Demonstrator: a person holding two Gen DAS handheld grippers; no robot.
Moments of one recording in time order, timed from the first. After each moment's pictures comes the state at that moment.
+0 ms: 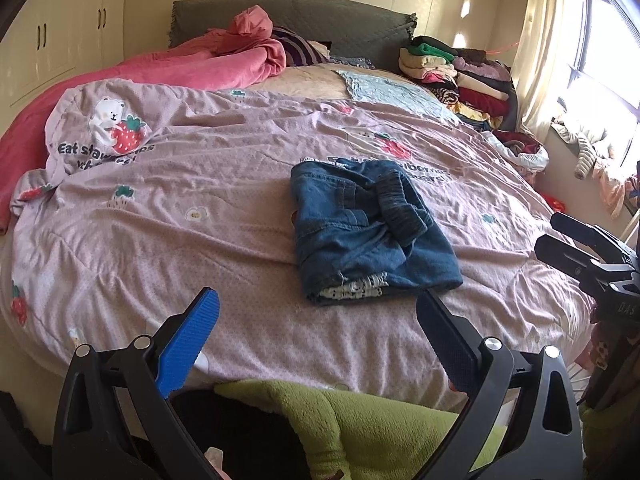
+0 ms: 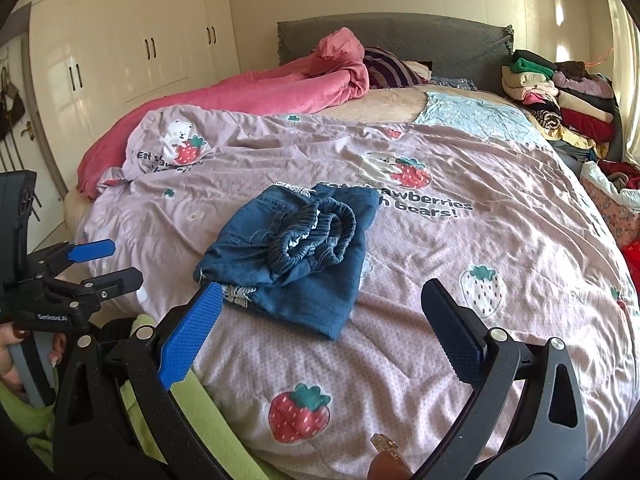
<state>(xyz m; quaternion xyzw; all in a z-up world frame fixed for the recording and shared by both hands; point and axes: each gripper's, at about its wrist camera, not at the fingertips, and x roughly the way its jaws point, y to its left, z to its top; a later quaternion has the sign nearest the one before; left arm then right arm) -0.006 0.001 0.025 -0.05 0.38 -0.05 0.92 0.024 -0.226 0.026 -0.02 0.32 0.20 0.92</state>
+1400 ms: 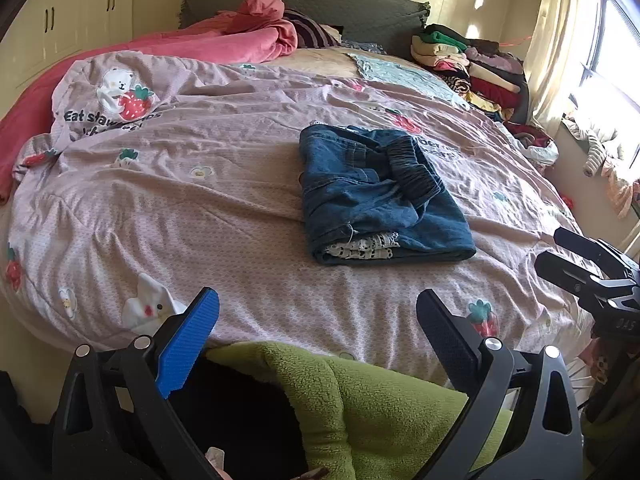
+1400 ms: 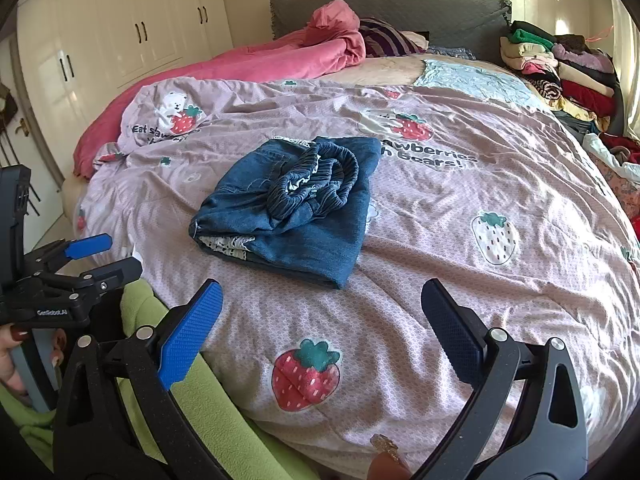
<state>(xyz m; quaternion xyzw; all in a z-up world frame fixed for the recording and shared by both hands) -0.019 -0.003 -0.005 -0.06 0.40 -0.03 0.91 0.014 -0.223 -0.009 -0.01 0.37 0.20 0.91</state>
